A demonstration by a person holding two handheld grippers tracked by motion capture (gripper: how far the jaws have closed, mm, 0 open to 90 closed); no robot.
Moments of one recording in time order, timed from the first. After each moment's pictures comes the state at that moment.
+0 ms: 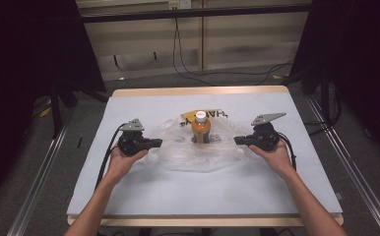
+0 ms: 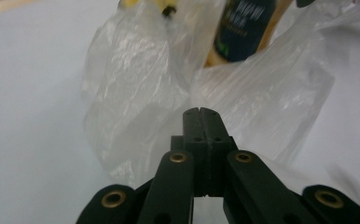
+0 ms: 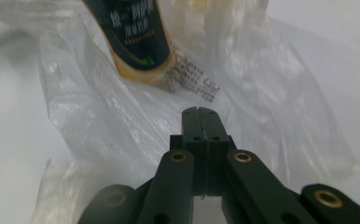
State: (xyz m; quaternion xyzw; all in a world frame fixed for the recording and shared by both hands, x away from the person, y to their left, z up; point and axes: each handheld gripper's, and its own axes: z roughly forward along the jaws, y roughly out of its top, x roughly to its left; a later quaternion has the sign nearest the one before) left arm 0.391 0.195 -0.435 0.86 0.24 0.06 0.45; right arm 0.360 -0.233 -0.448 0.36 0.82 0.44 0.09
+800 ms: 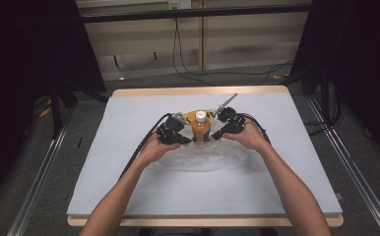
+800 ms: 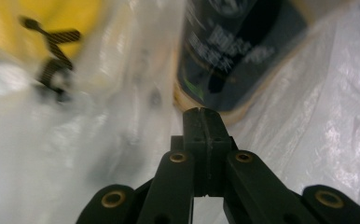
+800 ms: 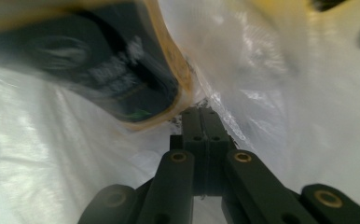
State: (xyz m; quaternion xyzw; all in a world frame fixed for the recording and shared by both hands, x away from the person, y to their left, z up) left arm 0.428 0.088 -0.452 0.93 0.19 0.00 0.31; right arm 0.441 -0.150 -0.451 0.32 0.90 0.28 -0.01
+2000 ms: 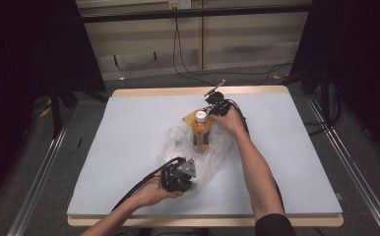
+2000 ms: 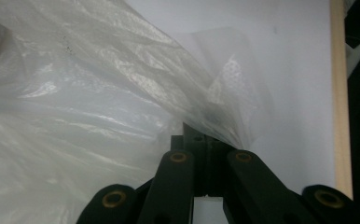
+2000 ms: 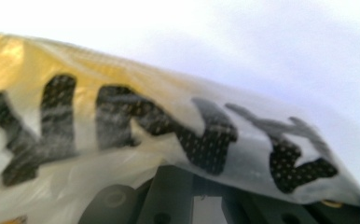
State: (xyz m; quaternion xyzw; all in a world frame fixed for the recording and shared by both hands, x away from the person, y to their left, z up) left arm 0.297 0.083 -0.464 0.95 0.05 -0.02 0.30; right arm 0.527 -0.127 -0.471 0.43 0.86 0.26 0.09
